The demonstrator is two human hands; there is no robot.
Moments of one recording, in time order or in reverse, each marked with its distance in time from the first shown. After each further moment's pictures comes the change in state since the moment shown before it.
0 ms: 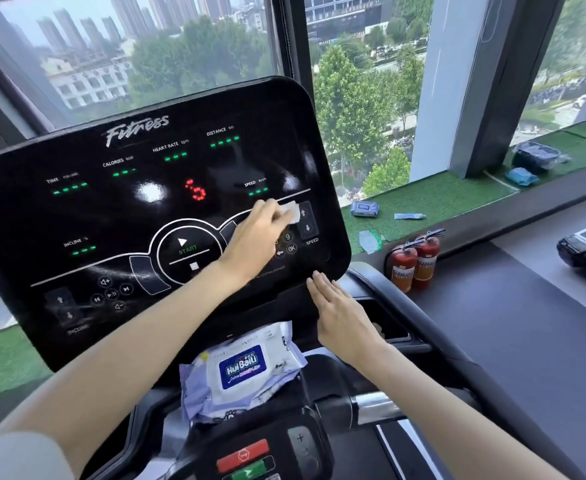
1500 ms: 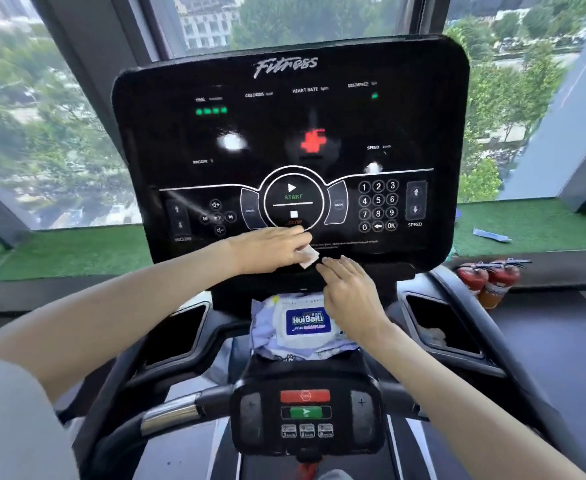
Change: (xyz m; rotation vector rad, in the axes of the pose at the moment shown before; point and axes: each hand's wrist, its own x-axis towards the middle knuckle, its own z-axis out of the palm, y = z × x) left_hand -0.135 -0.065 -0.014 0.263 -0.324 0.296; right_hand 0.037 -0.093 0.019 0.154 0.248 -0.303
